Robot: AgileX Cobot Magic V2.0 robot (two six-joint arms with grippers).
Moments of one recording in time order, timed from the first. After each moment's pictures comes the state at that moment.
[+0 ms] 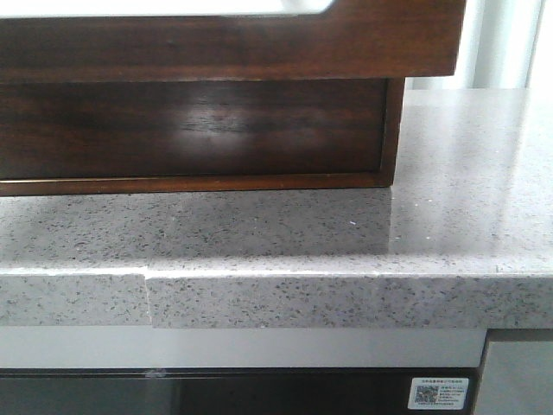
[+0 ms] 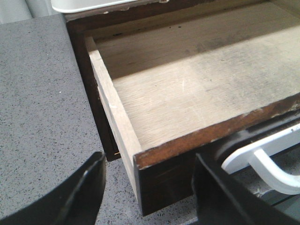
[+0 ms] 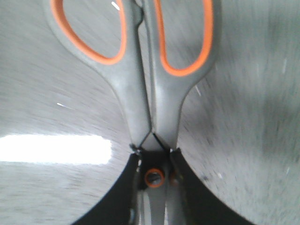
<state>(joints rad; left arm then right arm) -0.12 0.59 -0.73 -0.41 0.71 0.47 -0.33 1.66 -1.63 0.13 1.21 -0.36</state>
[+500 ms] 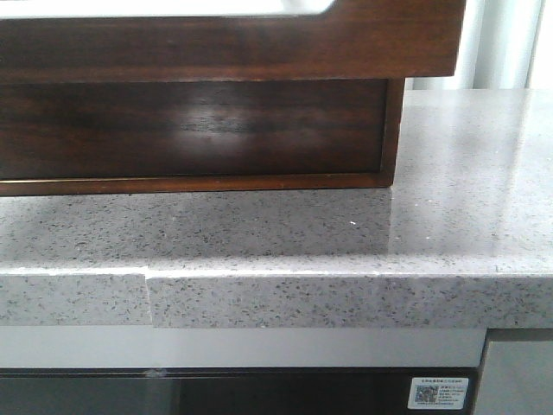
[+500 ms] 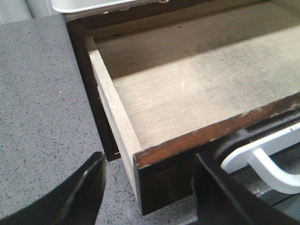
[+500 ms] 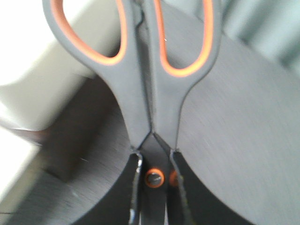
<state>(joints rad) -0.12 0.59 -0.73 -0.41 0.71 0.47 0.11 1.40 -1.88 0.20 1.21 -0.53</state>
